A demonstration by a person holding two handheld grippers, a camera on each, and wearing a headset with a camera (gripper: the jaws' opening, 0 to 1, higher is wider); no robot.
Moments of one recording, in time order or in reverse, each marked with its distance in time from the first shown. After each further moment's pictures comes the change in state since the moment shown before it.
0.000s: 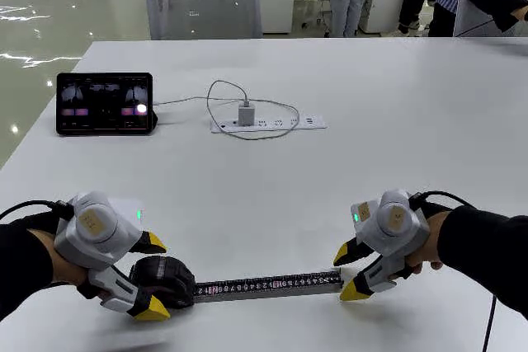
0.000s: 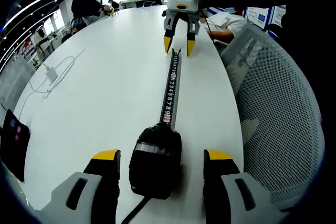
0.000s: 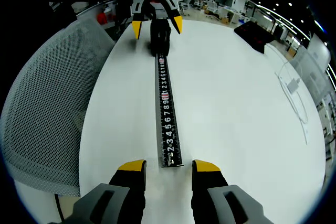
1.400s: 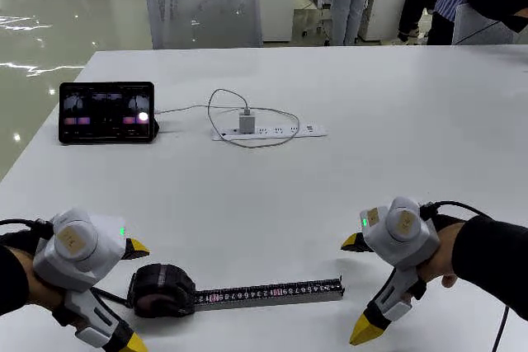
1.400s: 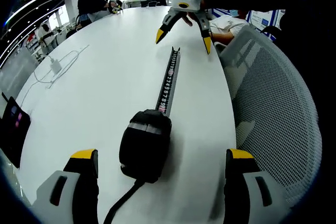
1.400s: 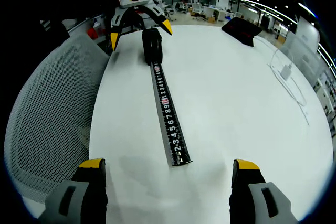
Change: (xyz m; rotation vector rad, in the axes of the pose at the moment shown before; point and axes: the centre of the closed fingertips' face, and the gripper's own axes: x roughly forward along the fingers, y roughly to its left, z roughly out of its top) left arm -0.013 -0.009 -0.013 -0.069 -0.023 0.022; right arm -0.006 0.009 0.002 0.153 -0.072 -0.010
